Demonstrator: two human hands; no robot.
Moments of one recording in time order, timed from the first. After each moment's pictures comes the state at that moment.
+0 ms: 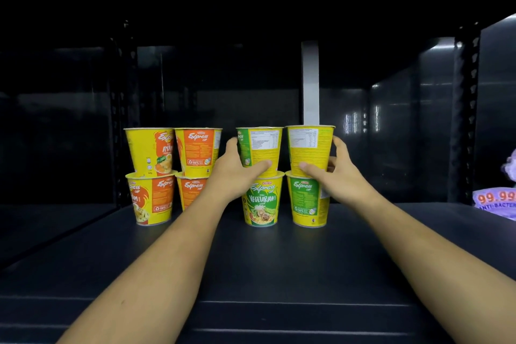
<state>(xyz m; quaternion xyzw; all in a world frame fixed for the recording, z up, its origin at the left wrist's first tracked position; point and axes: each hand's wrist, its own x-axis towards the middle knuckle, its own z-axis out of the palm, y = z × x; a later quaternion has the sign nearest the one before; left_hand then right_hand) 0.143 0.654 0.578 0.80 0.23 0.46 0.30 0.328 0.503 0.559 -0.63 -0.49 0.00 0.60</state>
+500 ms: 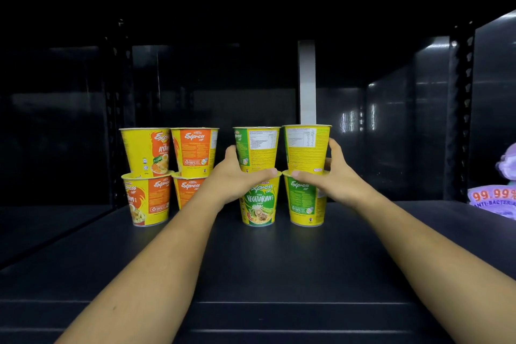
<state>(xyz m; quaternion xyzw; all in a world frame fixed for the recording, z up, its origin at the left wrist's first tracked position) 0.138 0.653 0.575 0.83 0.24 0.39 0.33 0.332 0.502 0.557 -0.63 -0.51 0.04 0.59</state>
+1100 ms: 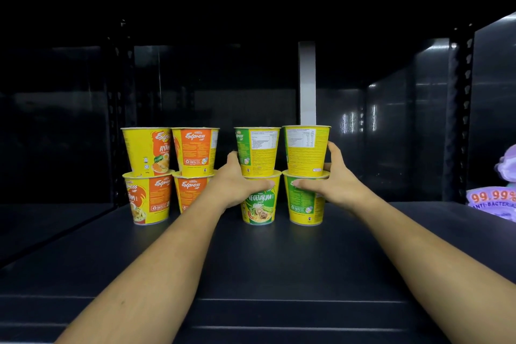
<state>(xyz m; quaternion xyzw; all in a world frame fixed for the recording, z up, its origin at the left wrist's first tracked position) 0.145 0.661 0.565 0.84 0.26 0.37 0.31 0.343 0.508 0.549 -0.63 -0.50 0.03 0.58</state>
